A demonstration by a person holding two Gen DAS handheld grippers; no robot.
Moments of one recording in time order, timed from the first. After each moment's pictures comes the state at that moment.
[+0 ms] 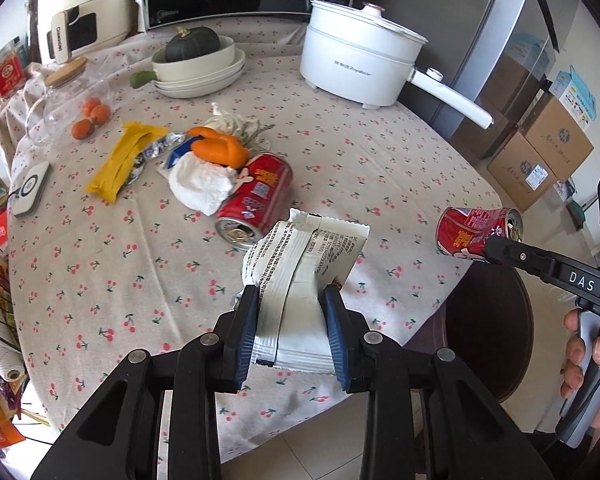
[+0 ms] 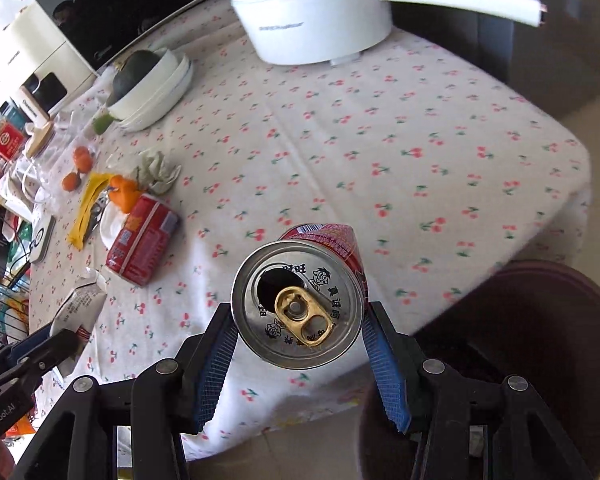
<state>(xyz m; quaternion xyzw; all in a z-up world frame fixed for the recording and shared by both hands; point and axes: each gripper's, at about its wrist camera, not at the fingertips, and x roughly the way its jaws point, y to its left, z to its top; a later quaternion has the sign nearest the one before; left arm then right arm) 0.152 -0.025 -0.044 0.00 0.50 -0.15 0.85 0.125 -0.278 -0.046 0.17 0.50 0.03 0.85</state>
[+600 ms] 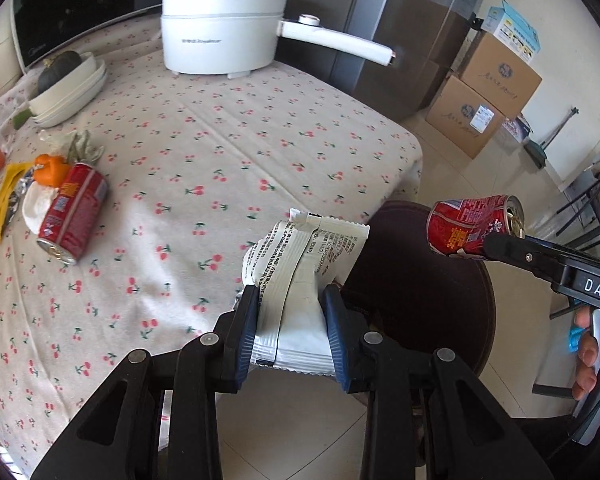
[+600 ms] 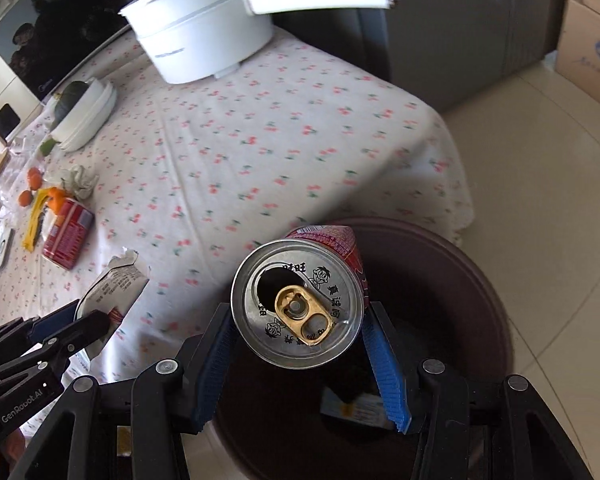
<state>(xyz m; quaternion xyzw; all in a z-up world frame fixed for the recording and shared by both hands) 0.115 -0.172 -0.069 0.06 0.50 -0.26 0.82 0.042 -0.389 -0.046 0.17 0.50 -0.04 0.85</state>
